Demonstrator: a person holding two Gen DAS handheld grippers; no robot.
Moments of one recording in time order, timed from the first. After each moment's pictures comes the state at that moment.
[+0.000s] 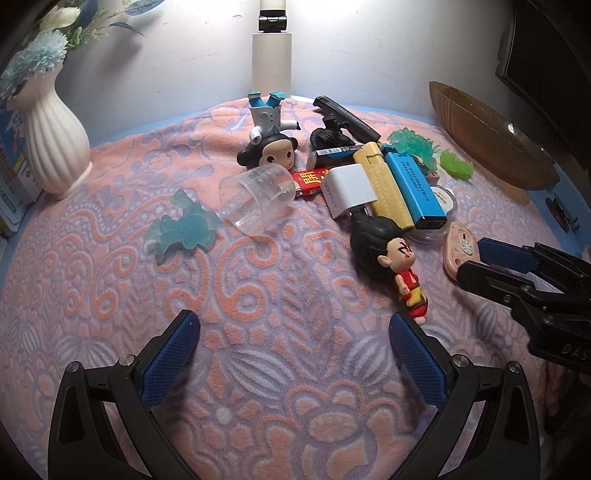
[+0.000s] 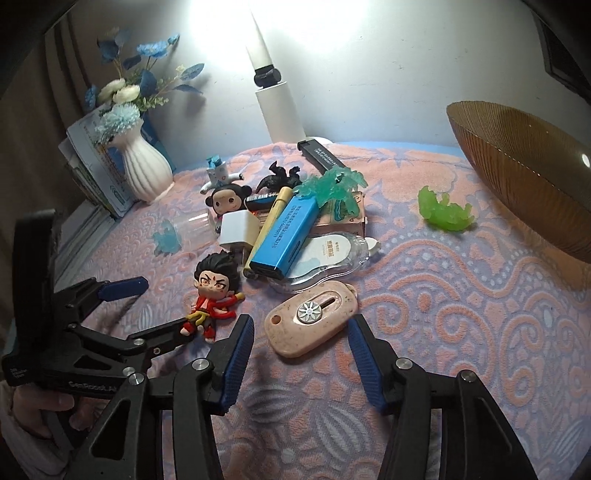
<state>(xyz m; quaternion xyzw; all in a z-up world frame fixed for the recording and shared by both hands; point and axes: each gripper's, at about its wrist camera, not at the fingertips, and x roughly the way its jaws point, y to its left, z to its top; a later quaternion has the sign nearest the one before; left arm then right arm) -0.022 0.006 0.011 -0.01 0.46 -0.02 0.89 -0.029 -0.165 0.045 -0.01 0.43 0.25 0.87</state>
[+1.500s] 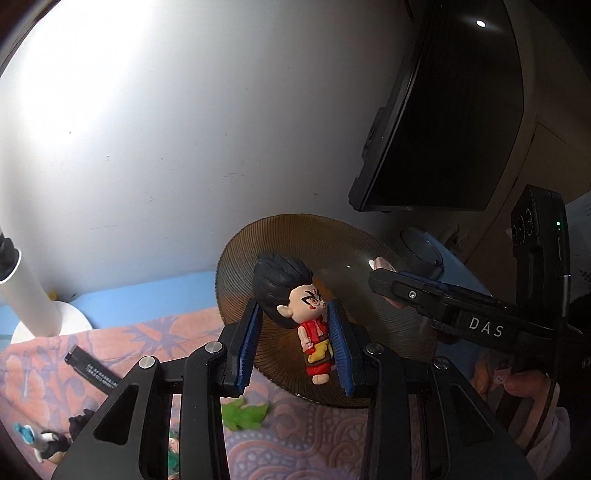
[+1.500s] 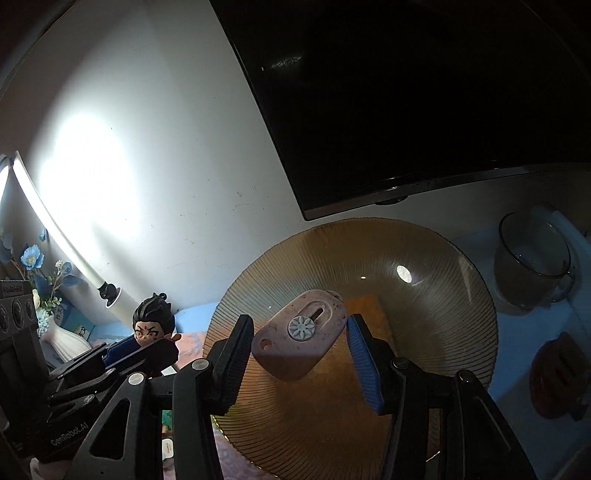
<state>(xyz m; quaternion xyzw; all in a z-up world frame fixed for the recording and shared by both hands) 0.126 -0.155 0.133 -0.05 0.34 -0.26 0.90 0.096 -0.361 0.162 0.14 0.36 0.07 0.92</state>
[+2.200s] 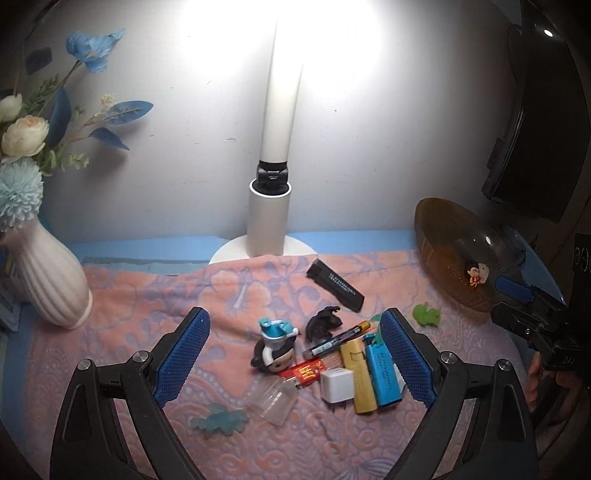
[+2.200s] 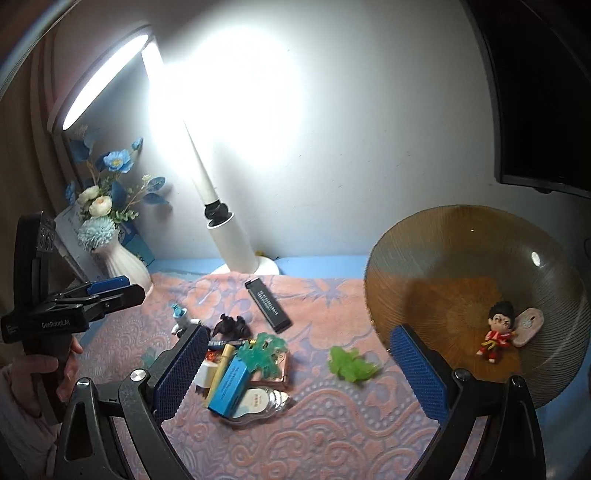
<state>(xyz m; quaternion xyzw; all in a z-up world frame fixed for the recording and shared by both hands) 0.058 0.015 0.134 -0.04 0.37 -0.09 0.92 0.025 -0.232 0.148 0.05 0.34 0.23 0.91</state>
